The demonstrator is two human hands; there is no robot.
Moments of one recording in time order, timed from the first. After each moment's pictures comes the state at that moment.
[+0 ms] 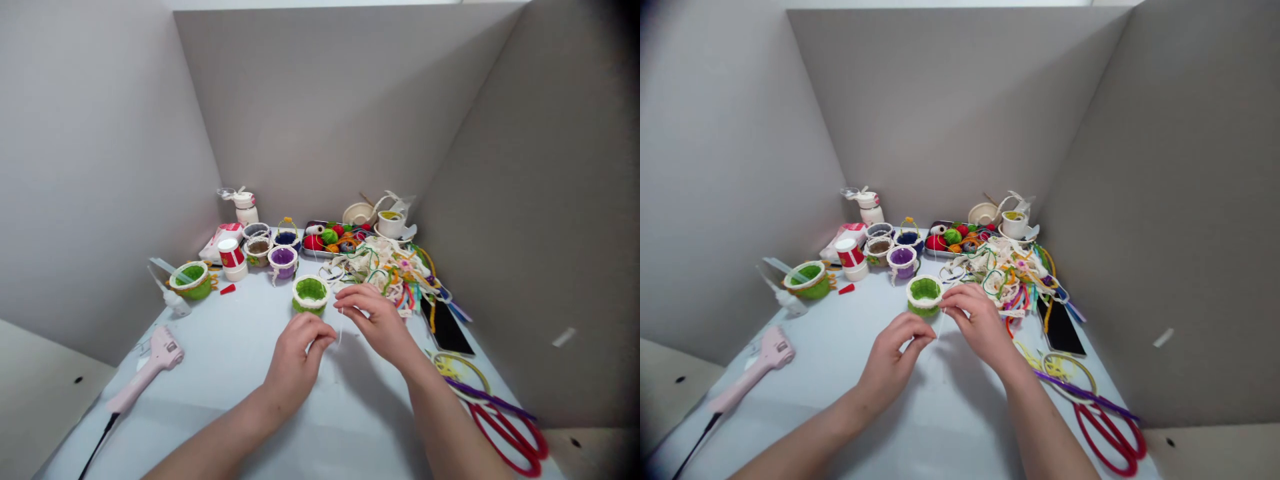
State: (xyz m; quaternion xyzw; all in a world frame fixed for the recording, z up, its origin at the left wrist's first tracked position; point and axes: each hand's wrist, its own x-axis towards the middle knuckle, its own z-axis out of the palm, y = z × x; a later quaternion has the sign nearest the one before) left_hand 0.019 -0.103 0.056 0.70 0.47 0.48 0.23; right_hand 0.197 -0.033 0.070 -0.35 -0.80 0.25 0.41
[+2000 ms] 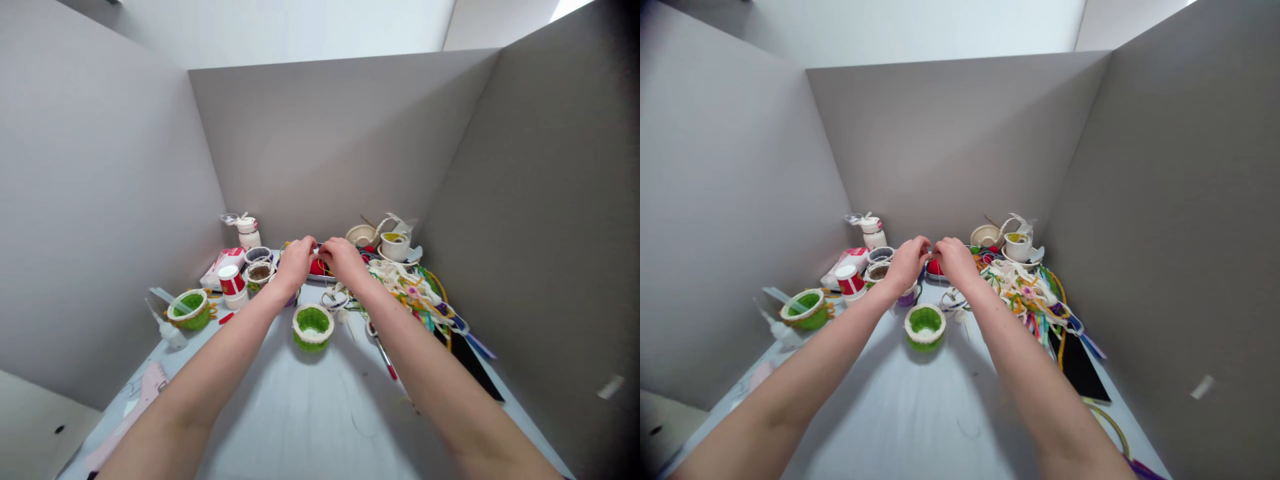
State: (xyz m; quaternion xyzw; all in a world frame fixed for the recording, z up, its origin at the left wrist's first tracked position) left_hand -0.011 0.110 0.107 0.76 0.54 0.35 -0.08; right_hand 0.140 0.139 0.110 -0.40 -0.86 -0.02 0.32
